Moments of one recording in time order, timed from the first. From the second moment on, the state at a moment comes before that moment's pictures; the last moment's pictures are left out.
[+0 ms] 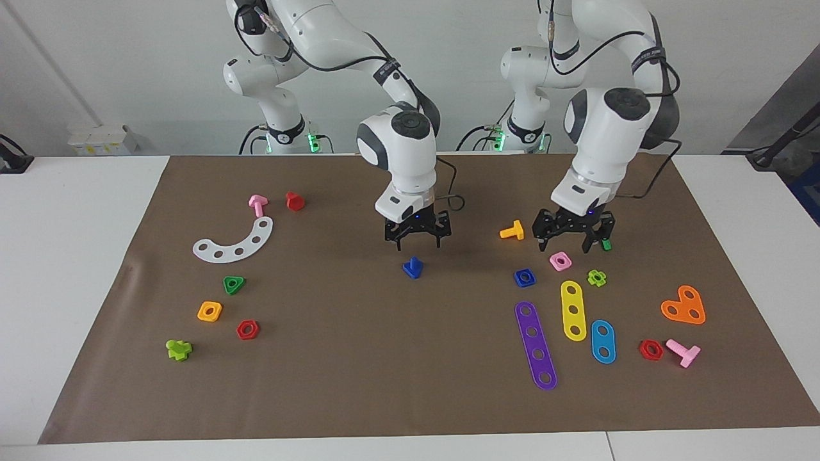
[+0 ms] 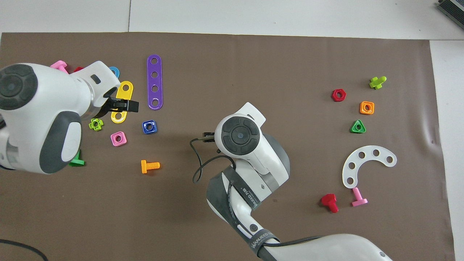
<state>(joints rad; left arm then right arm) -0.21 0.07 0.01 -1.86 0.02 2.09 -0.06 0.65 0.39 -0.01 -1.77 -0.03 2.31 0.60</state>
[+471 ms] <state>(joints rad) -0.09 -0.01 0.01 -1.67 0.02 1.81 0.06 0.65 0.44 -0.01 -1.78 -0.03 2.42 0.42</state>
